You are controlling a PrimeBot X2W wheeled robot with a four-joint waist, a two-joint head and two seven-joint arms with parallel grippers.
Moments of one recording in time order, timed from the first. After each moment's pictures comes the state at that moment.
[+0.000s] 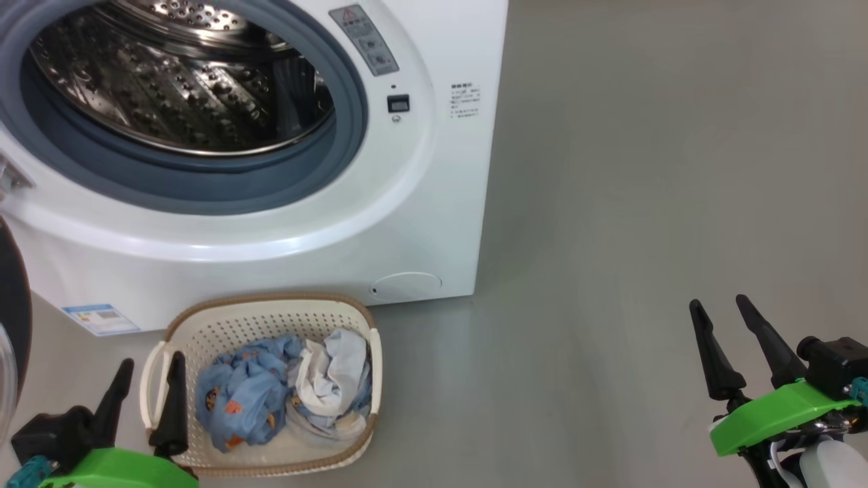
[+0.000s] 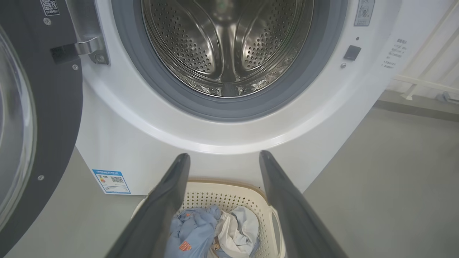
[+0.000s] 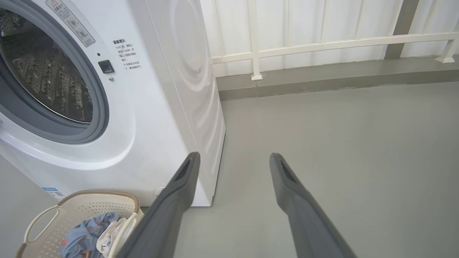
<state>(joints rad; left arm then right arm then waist) -0.09 0.24 -0.09 0.30 -0.51 -0.13 -0.26 -0.17 -0.27 0.05 0.32 0.42 0.13 -0.25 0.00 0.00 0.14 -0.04</state>
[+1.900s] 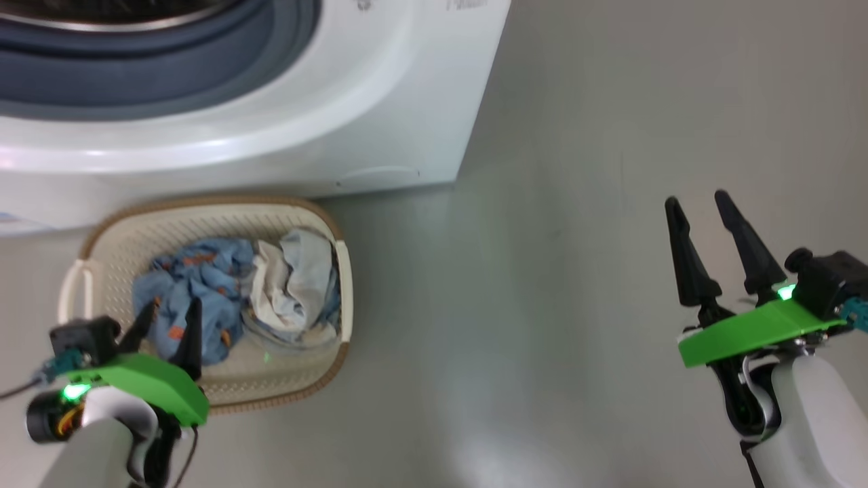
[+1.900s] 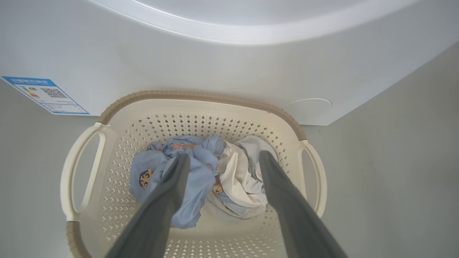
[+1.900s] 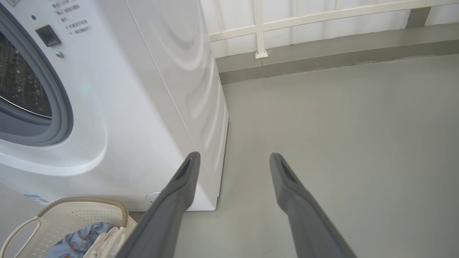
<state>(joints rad) -0.47 0.25 -0.30 0.77 -0.61 -0.13 -0.26 -0.34 -0.19 0.05 0.26 0.40 0.13 -0.25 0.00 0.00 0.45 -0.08</state>
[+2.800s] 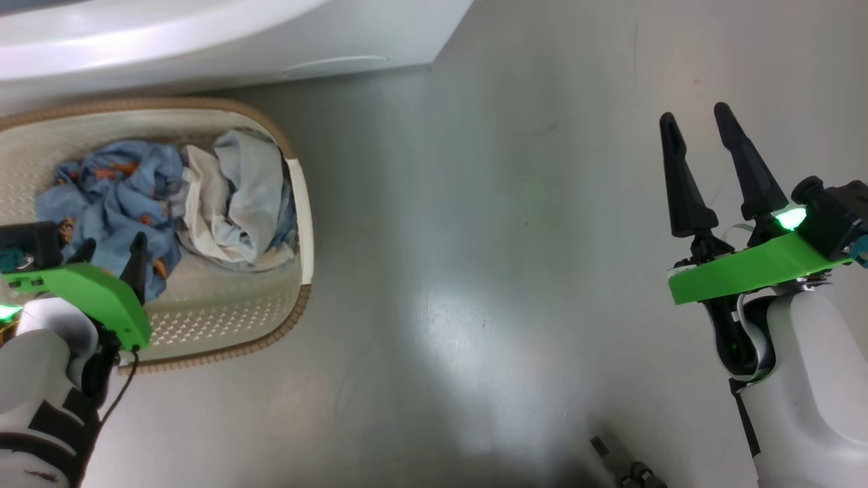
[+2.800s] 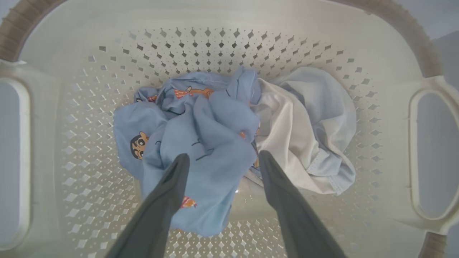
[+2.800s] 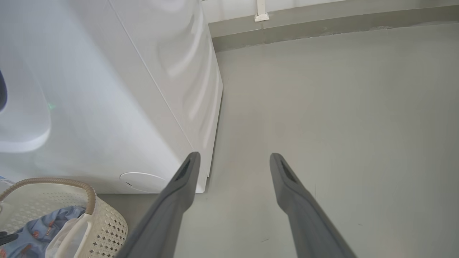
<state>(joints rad) -0.87 0.32 -0.58 1.17 -0.76 -0.13 -0.20 -0.50 -0.17 0.06 0.22 0.38 0.13 -0.25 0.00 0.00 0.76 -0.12</state>
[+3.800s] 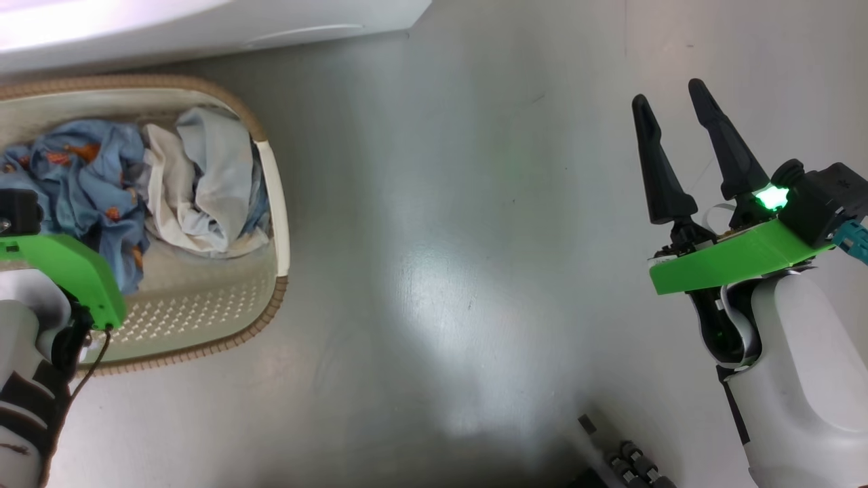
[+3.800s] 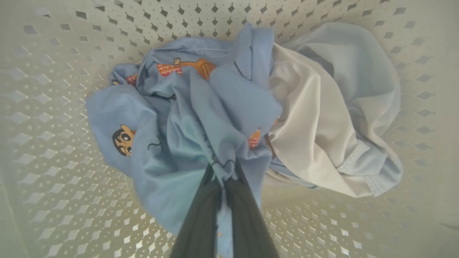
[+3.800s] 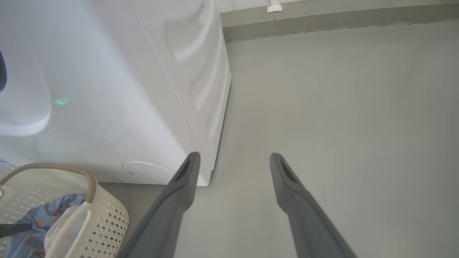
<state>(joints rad) -0.97 0.36 -0.74 1.23 -0.85 -0.13 -0.09 -0.54 -0.17 0.13 0.19 0.37 0.13 -0.26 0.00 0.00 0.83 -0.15</state>
